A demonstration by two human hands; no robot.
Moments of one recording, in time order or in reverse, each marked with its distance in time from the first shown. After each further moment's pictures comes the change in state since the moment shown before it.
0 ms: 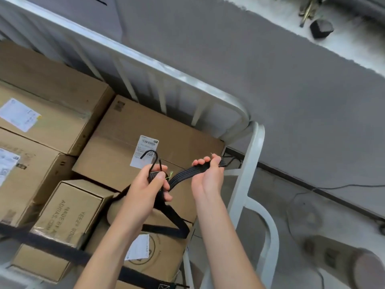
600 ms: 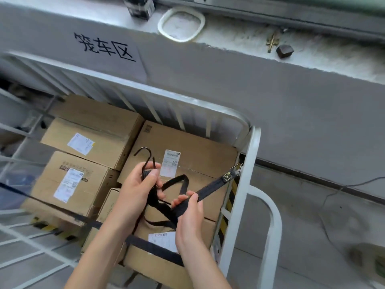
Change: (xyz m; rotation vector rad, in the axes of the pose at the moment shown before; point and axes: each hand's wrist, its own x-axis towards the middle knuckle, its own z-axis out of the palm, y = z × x) left_hand -0.082 0.076 -0.036 0.142 0.040 0.158; right_hand -0.134 0.061 -0.068 -0.266 -0.104 0.124
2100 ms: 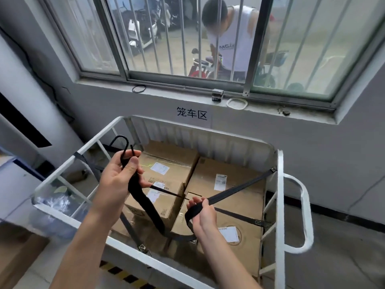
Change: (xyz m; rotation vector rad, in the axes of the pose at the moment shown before) left_hand -0.336 0.067 -0.369 -0.164 0.034 0.612; right_hand -0.301 0.227 0.027 0.177 -0.277 -0.028
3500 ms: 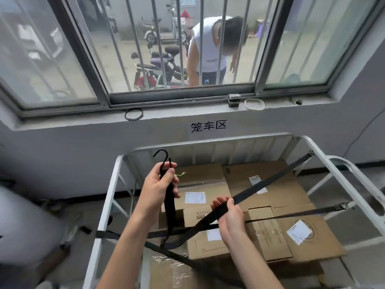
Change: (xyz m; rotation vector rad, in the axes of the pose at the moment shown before) left_hand 0.385 -0.057 -0.310 -0.058 -0.572 -0.203; right_hand 0.103 0.256 0.340 0.183 0.226 -0.456
